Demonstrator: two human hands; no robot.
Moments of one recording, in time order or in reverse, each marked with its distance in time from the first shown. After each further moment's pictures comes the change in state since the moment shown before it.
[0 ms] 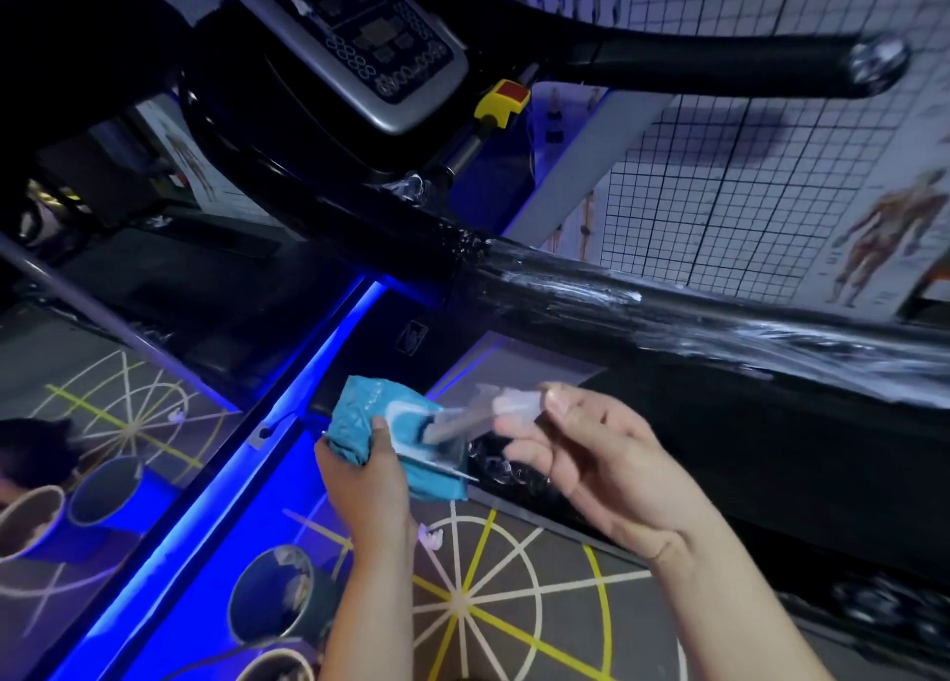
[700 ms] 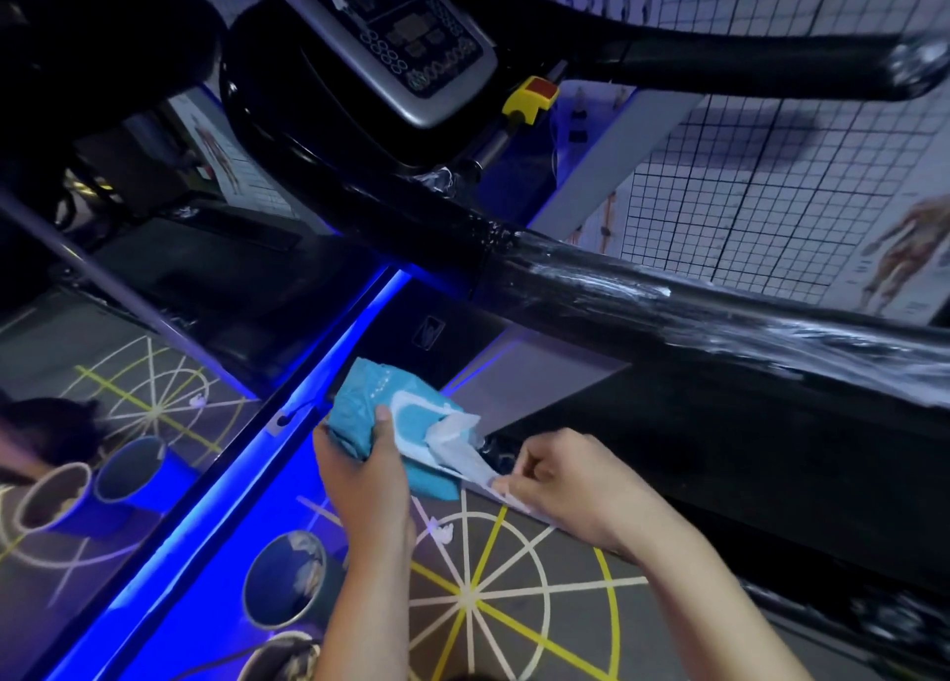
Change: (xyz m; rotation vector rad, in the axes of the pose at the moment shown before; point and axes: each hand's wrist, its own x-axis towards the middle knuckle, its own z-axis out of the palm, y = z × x) left_hand -0.005 0.016 -0.025 -0.097 -0.033 0.080; right_hand 0.015 0.034 -0.002 -1.530 0.174 0.301
